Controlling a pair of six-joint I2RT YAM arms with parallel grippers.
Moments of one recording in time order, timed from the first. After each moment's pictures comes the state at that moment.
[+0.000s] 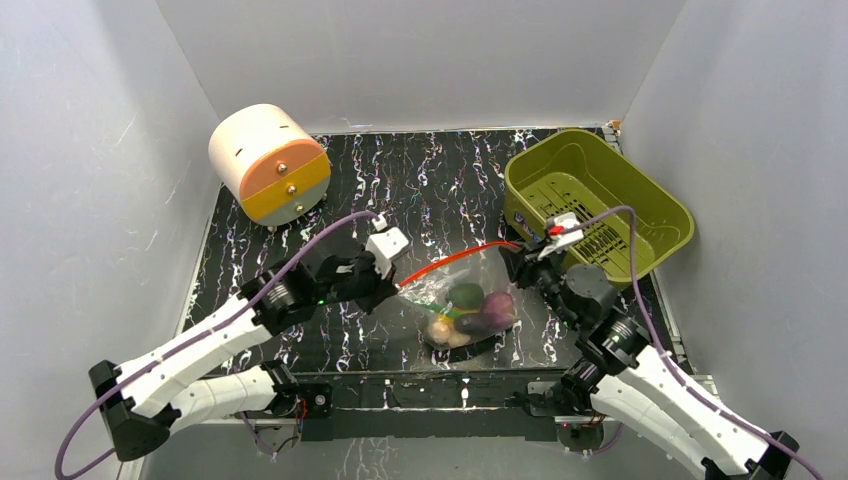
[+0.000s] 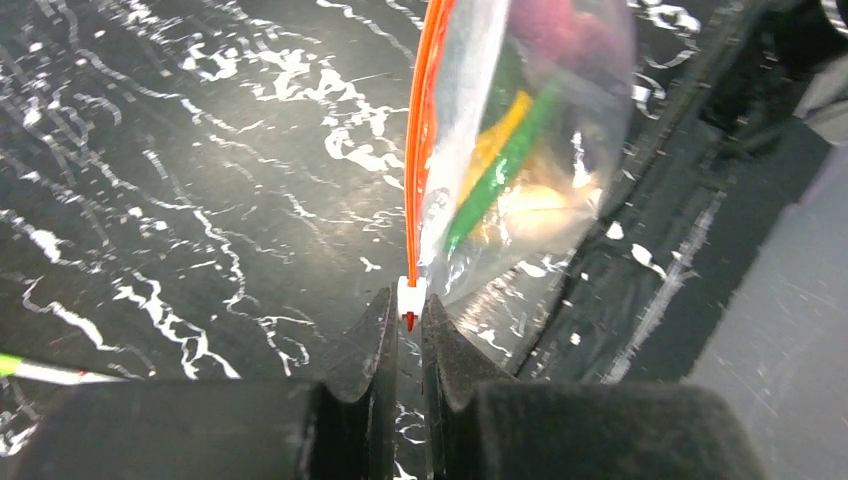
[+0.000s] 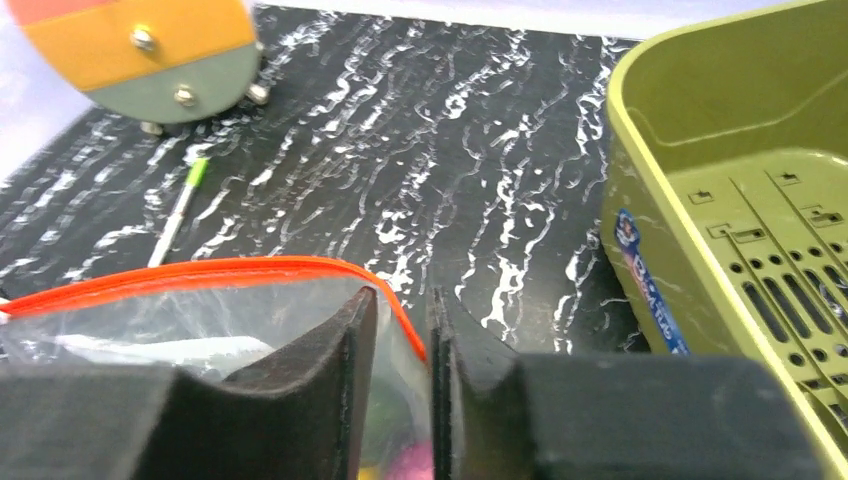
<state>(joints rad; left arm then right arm) -0.92 0.91 0.91 -0.61 0.12 -0.01 0.71 0.48 0.51 -0.09 0.24 0.20</state>
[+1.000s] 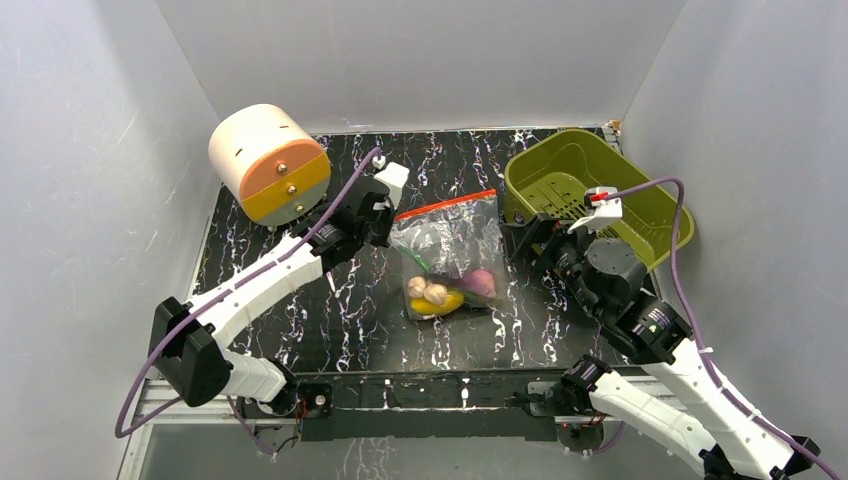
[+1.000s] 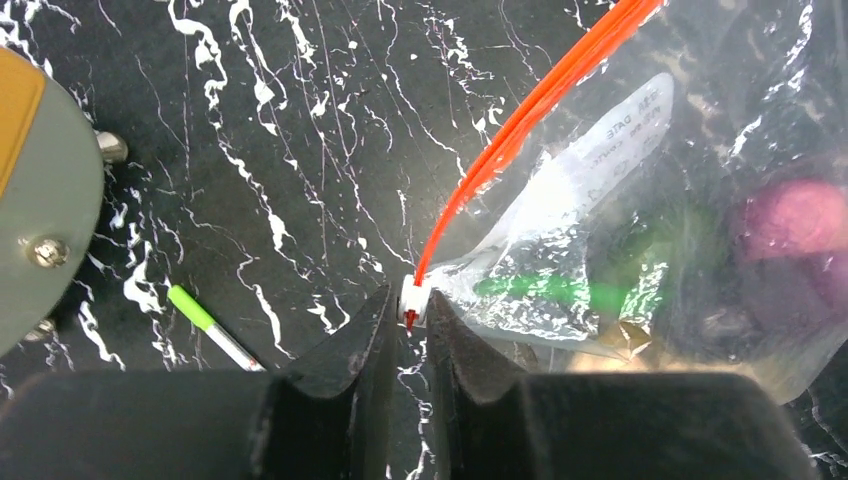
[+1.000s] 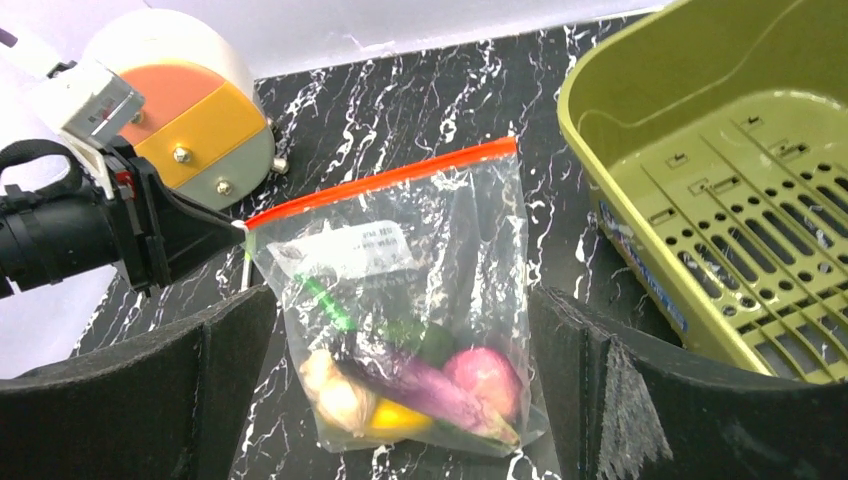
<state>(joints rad) -0.72 1.36 1.15 -0.49 -0.27 -0.06 0.70 0.62 0.88 -0.40 0.38 0.43</state>
